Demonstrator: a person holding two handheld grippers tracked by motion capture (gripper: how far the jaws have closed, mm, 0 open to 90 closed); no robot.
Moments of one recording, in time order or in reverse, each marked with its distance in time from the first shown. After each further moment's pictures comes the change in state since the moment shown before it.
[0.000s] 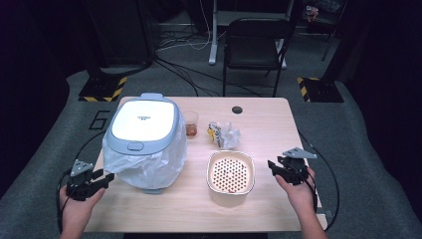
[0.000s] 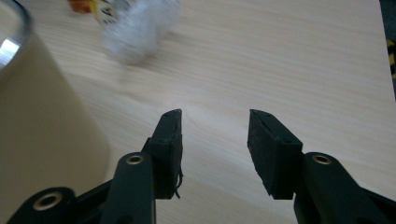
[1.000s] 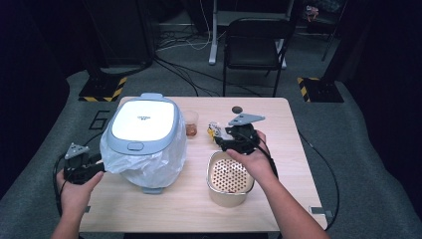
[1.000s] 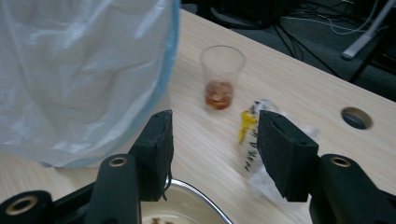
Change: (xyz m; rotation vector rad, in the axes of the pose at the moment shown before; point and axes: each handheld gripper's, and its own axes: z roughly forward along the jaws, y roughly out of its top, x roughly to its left) left arm 0.007 0.047 -0.001 -0.057 -0.021 -0.017; right arm 0.118 0.130 0.022 -0.072 0.293 -0.205
